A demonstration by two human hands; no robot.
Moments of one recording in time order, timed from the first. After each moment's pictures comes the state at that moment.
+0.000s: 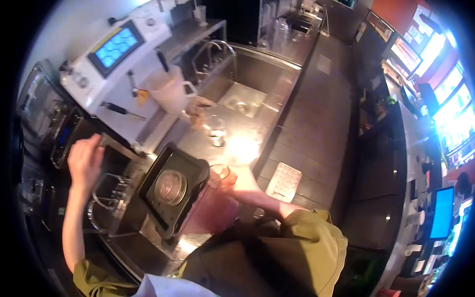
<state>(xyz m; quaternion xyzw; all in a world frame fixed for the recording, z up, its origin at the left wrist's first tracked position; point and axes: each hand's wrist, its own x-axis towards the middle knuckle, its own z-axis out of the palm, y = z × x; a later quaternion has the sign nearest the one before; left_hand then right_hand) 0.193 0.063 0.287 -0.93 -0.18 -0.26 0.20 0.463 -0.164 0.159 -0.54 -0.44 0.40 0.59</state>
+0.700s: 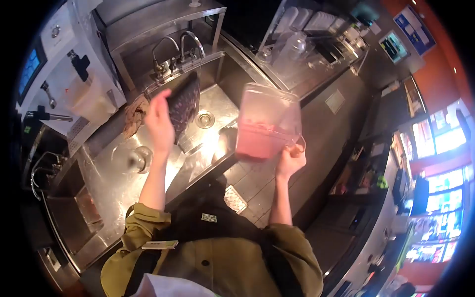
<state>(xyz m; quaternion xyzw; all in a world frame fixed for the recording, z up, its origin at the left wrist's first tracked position) 0.700 0.064 0.109 -0.57 -0.40 -0.65 -0.30 0.933 -0.083 0.067 -0.65 -0.26 -0.04 0.71</state>
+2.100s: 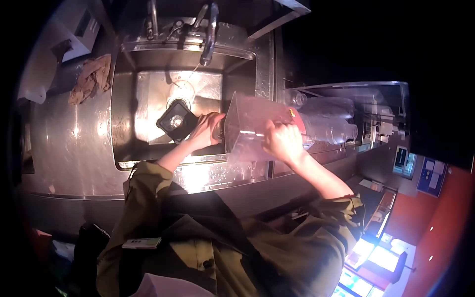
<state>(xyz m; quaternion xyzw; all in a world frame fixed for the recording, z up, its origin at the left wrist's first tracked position) 0.929 0.206 -0.149 -0.69 -0.46 -0.42 -0.36 1.086 0.261 0.098 -0.39 -0.91 -0.02 -0.14</state>
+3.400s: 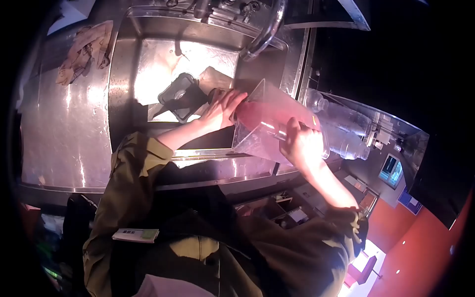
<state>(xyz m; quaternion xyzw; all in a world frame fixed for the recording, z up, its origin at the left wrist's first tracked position) 0.931 0.232 -0.163 -0.68 -0.50 -0.44 -0.31 1.055 0.276 0.087 -0.45 -0.87 0.00 -0.18</state>
